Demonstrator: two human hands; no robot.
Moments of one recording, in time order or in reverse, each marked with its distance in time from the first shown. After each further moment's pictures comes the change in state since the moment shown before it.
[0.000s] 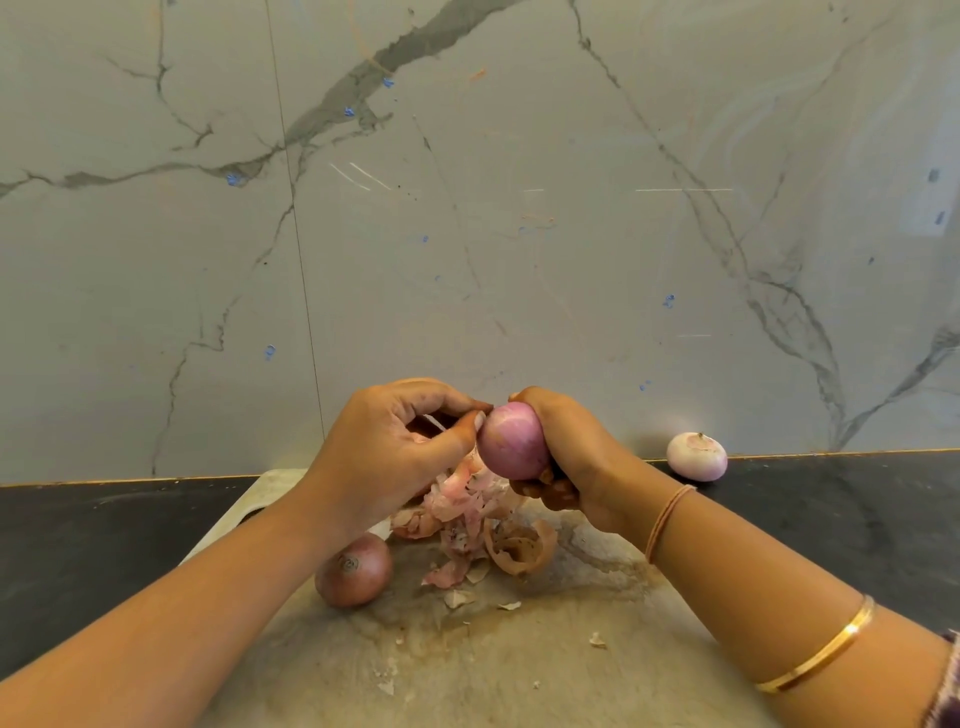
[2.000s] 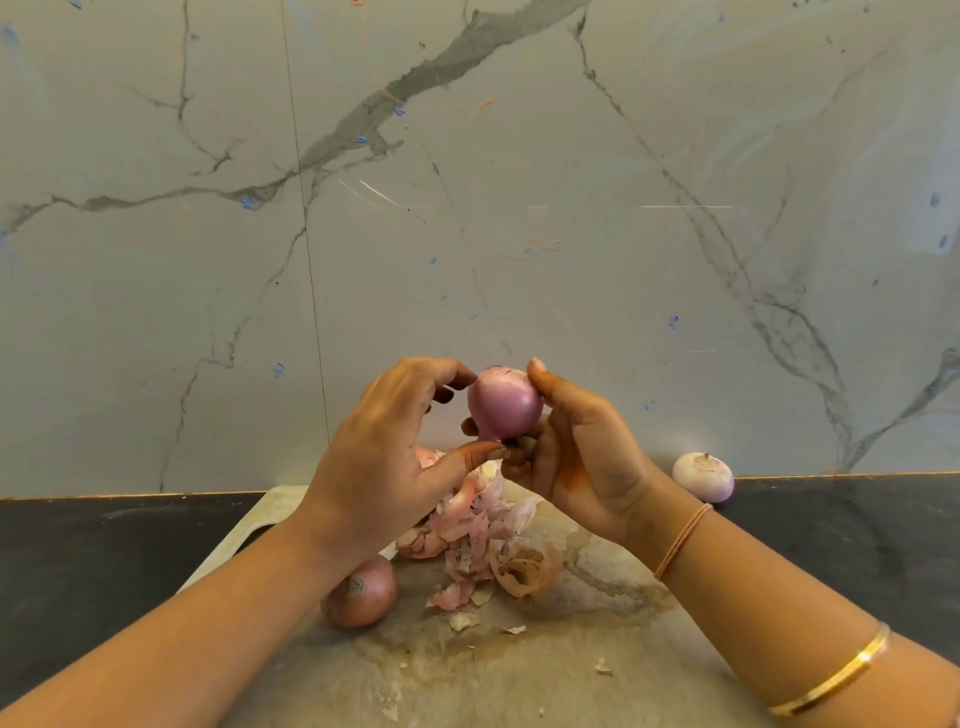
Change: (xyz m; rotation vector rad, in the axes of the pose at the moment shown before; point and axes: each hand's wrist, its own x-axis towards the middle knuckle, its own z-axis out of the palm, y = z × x) left_hand 0.003 -0.016 -0.002 0.399 0.132 0.326; right_hand 0.002 -0.006 -0.002 0.563 -0.280 -0.179
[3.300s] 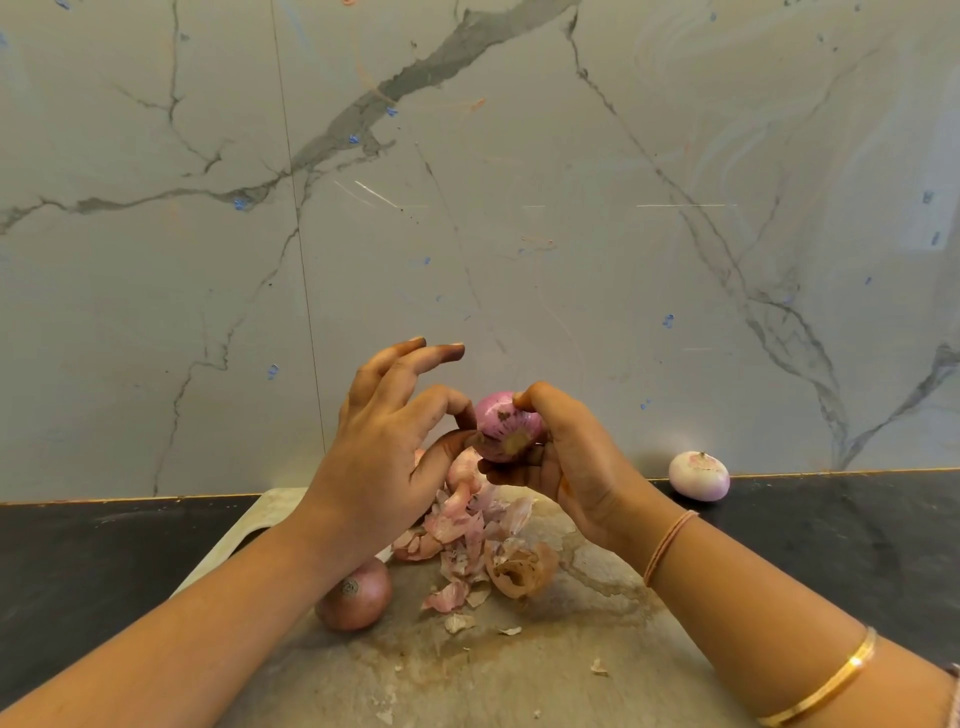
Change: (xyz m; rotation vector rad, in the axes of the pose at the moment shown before) left_hand 0.000 -0.005 0.005 0.142 -0.053 0.010; right_hand 0.010 0.010 -0.005 -0.340 0.155 -0.100
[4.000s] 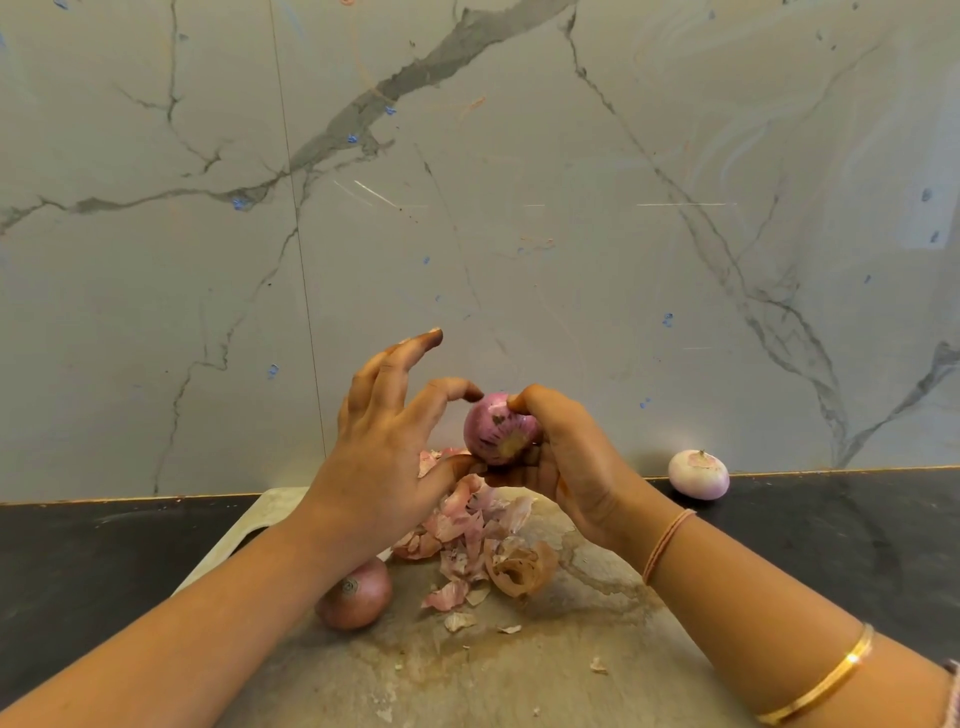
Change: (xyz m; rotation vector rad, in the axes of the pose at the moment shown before) left_hand -0.002 0.000 -0.001 0.054 -0.093 -0.069; right_hand -0.003 -0.002 0.000 -0.020 -0.052 -0.013
